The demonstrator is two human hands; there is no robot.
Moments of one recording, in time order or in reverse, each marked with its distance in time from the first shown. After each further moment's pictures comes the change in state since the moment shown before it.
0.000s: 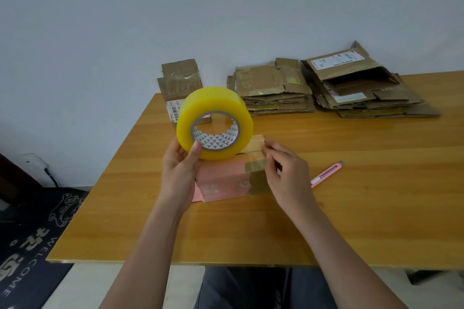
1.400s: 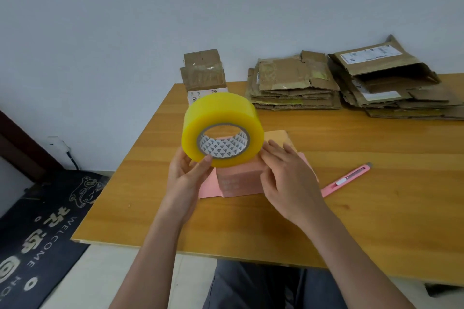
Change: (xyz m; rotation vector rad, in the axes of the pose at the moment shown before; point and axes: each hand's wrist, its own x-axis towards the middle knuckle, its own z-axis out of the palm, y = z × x) left_hand -0.016 -0.007 -0.045 0.013 -0.058 -0.028; right_hand -0.002 -0.040 0.007 -0.371 -0.361 -0.155
